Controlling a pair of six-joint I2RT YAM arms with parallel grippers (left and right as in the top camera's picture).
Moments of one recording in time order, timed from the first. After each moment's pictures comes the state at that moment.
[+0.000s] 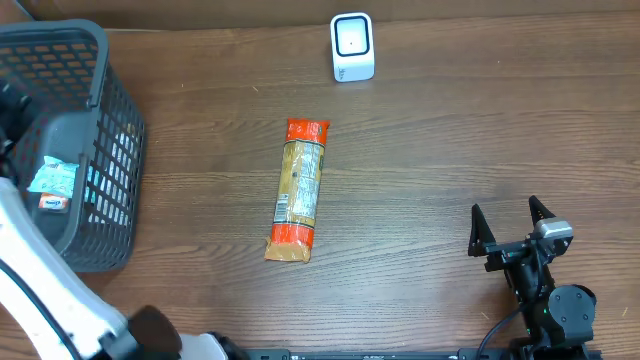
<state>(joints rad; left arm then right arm) 0.67 1.61 2.05 -1.21 -0.08 -0.39 0.12 0.02 0.02 -0.03 -0.06 0.12</state>
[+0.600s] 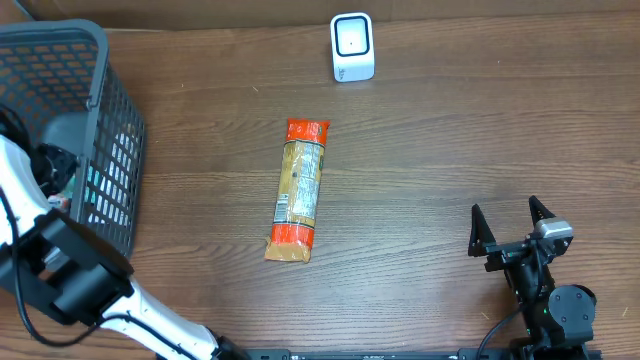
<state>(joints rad) 0.75 2.10 1.87 -1.14 -0.12 -0.39 0.12 0.02 0.02 -0.03 -0.06 0.12</state>
